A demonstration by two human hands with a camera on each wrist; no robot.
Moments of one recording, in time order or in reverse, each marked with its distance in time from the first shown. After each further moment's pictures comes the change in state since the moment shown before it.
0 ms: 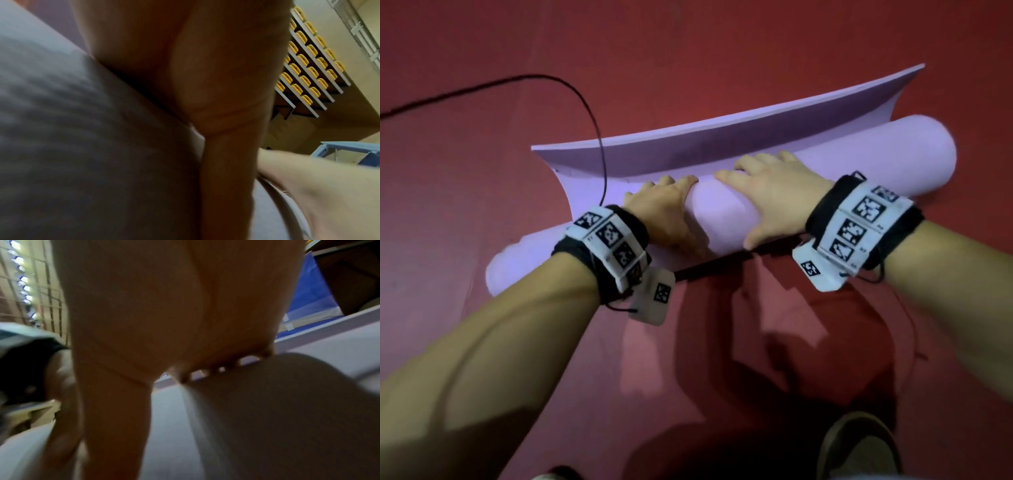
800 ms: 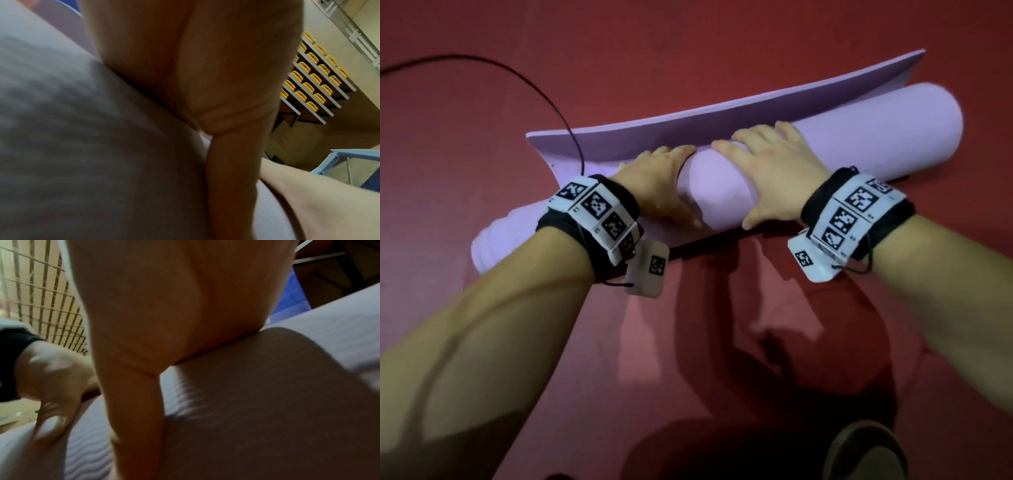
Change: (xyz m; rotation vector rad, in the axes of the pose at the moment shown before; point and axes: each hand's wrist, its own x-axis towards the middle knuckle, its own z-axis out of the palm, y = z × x) left_hand 0.037 -0.017 -0.020 -0.018 0.074 0.067; right_hand 0.024 0.010 0.005 -0.035 0.176 0.041
